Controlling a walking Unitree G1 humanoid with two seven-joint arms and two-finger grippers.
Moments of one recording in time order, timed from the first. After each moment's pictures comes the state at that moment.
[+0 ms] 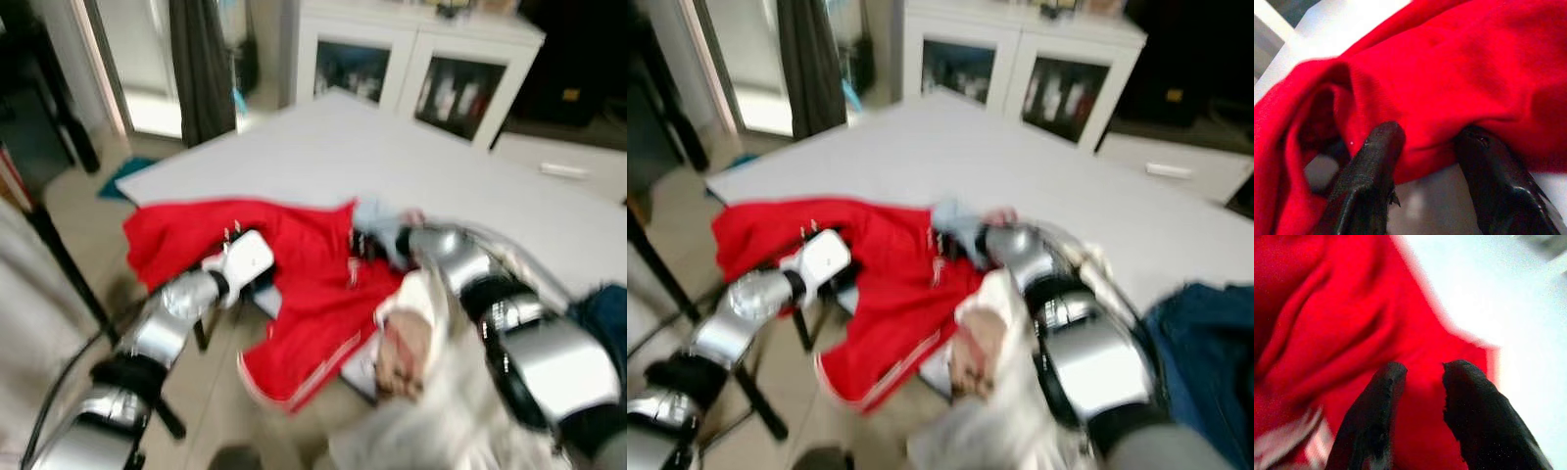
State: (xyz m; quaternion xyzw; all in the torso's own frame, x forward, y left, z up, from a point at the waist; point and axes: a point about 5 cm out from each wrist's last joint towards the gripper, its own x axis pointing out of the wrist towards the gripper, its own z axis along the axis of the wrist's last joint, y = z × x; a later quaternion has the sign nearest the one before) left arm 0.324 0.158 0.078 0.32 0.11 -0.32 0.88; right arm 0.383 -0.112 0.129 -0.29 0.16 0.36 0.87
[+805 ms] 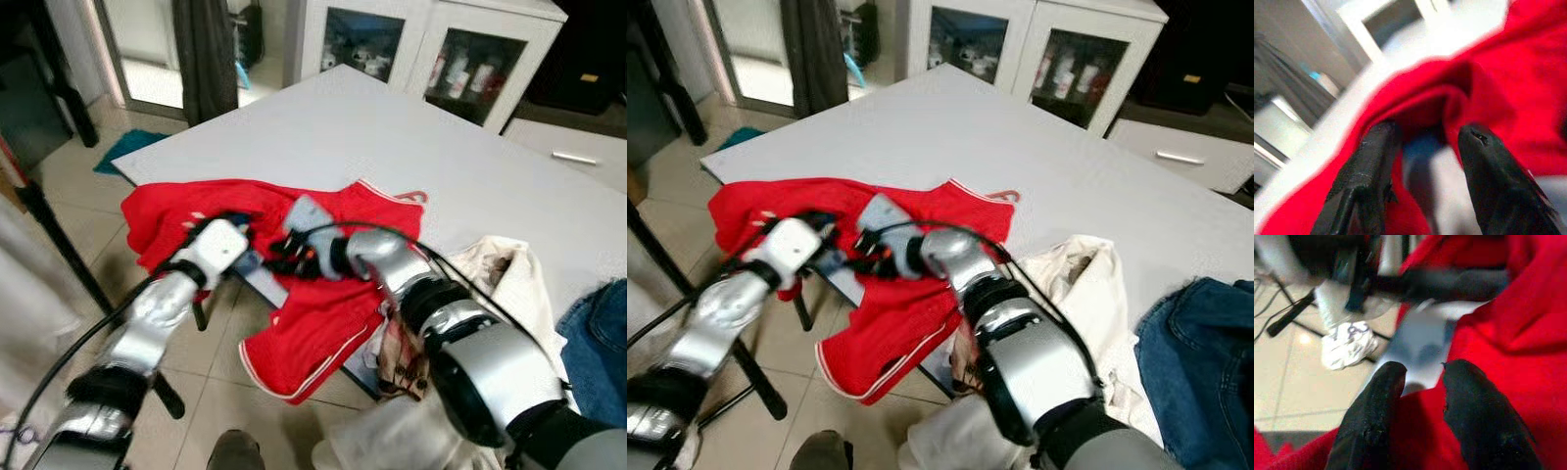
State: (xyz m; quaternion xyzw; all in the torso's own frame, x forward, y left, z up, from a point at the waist) left arm 0.318 0.191 0.105 0.32 -0.04 -0.17 0.93; right arm 0.343 -0.012 0.112 -0.13 0.18 0.58 0.78
